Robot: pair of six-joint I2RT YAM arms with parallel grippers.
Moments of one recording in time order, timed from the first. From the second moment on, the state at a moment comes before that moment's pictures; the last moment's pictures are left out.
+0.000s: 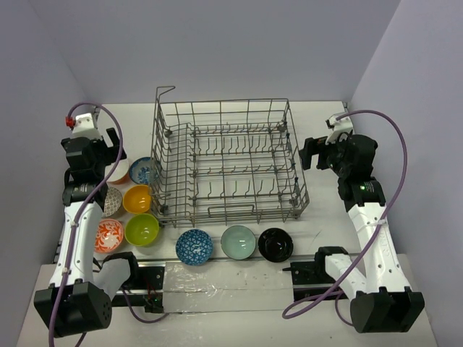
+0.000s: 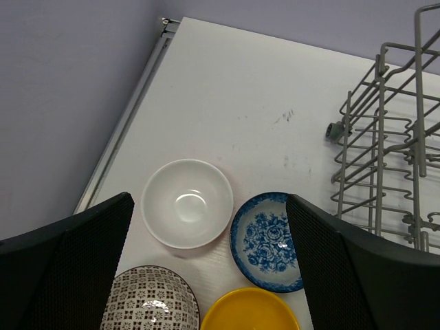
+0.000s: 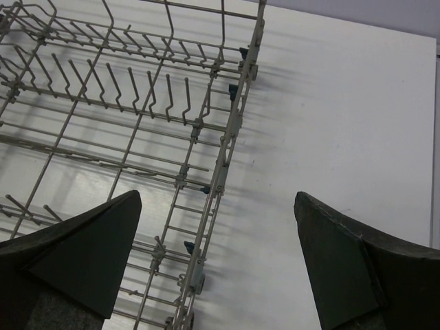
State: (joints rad) left arm 0.15 0.96 0.85 -0.18 -0.11 -0.07; right arm -0.03 0.88 0.89 -0.36 -0.27 -0.09
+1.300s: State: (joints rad) left arm 0.44 1.26 0.96 -0.22 0.17 0.05; right arm -0.03 0.92 0.90 -0.43 -0.36 -0.14
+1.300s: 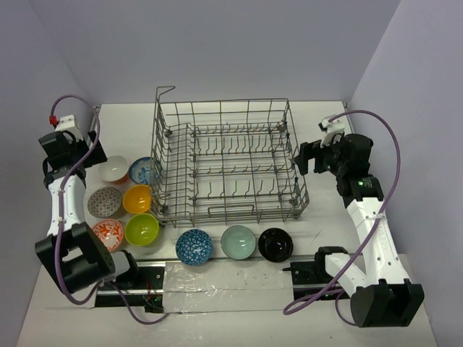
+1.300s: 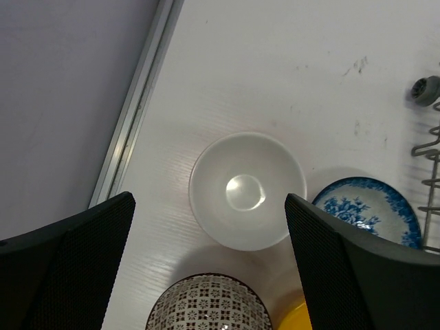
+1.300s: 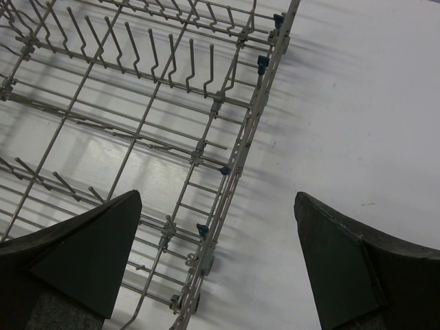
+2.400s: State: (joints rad) left arm 0.48 1.45 0.82 -0.07 0.19 0.08; right arm -0.03 0.99 0.90 -0.46 -0.44 -0.17
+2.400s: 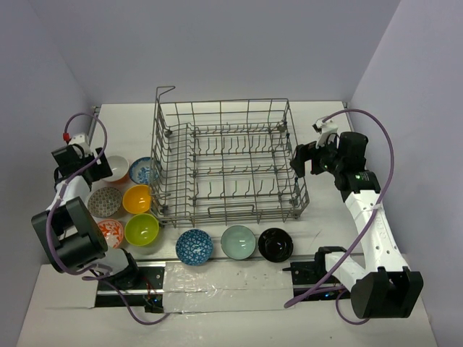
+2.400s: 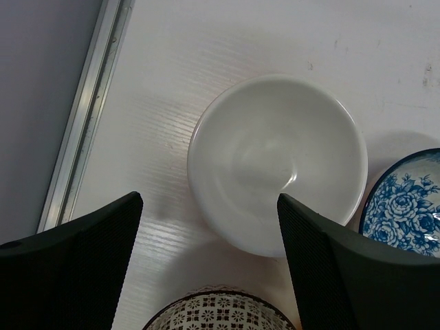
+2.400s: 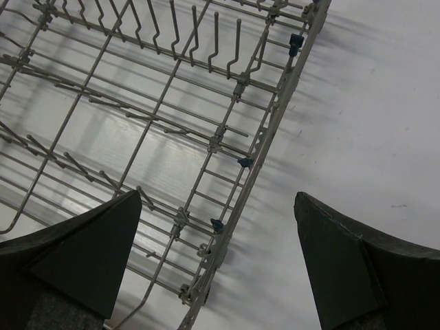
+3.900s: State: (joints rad) left arm 0.48 1.52 0.77 0.03 0.19 0.07; right arm -0.03 1.02 0.91 -0.47 -0.43 -0.17
